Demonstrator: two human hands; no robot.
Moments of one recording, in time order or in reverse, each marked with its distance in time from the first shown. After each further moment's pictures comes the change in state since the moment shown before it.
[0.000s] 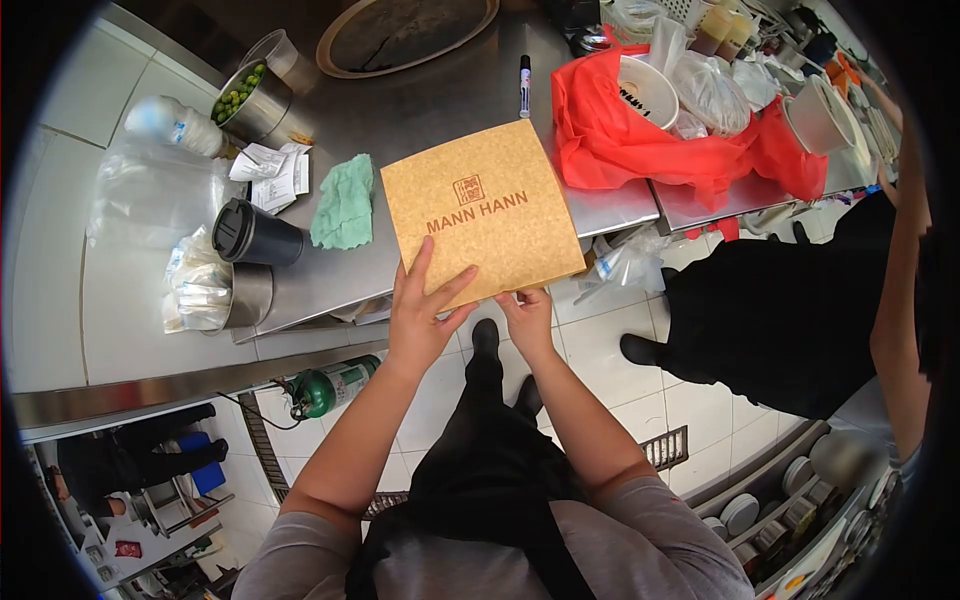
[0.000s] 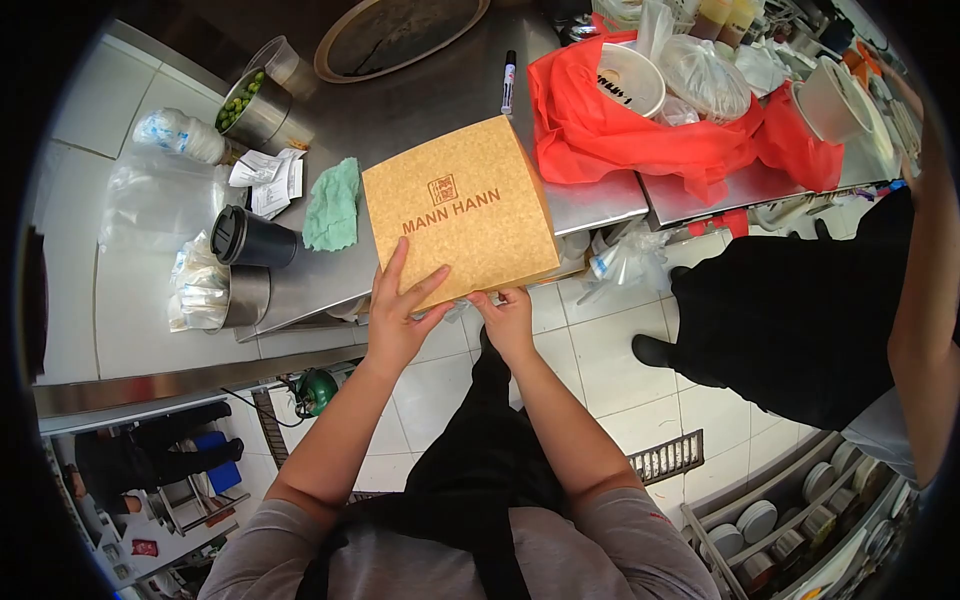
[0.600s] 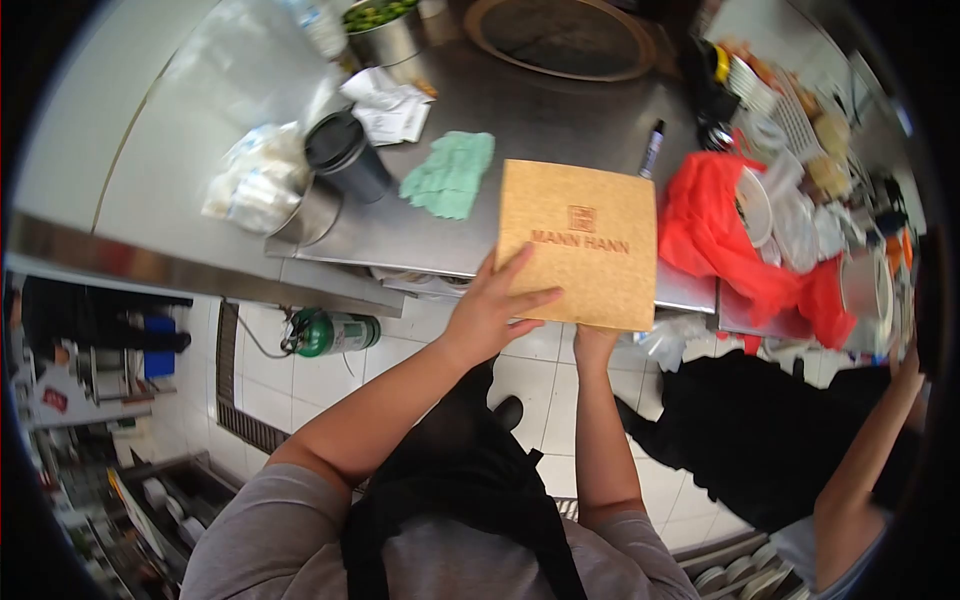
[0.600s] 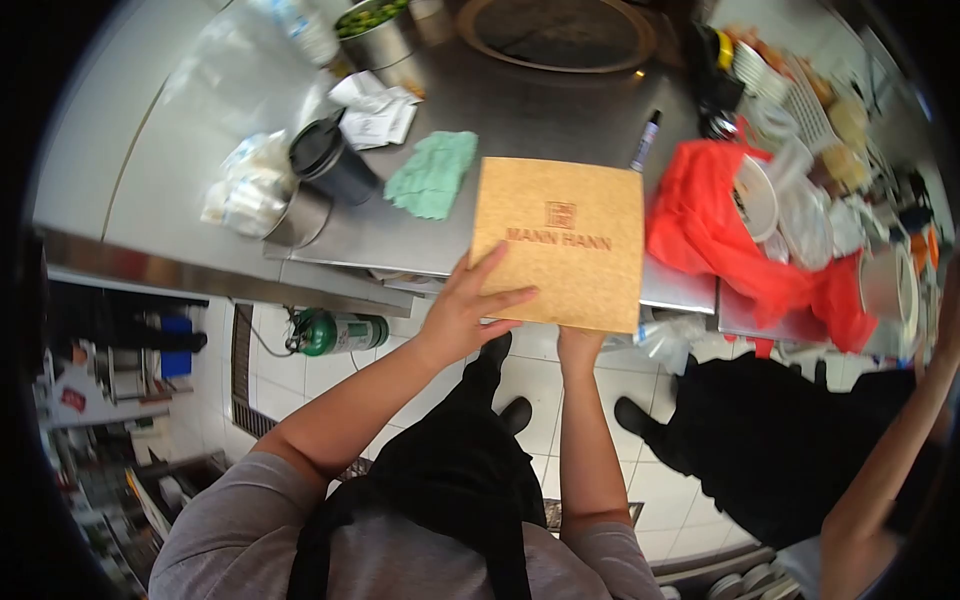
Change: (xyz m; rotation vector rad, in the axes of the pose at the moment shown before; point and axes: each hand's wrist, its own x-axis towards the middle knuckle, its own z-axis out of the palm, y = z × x) left_hand -0.002 -0.004 -0.011 -0.079 0.047 -0.061; right_hand 0.033 -0.019 -0.005 -0.111 -0.049 -0.074
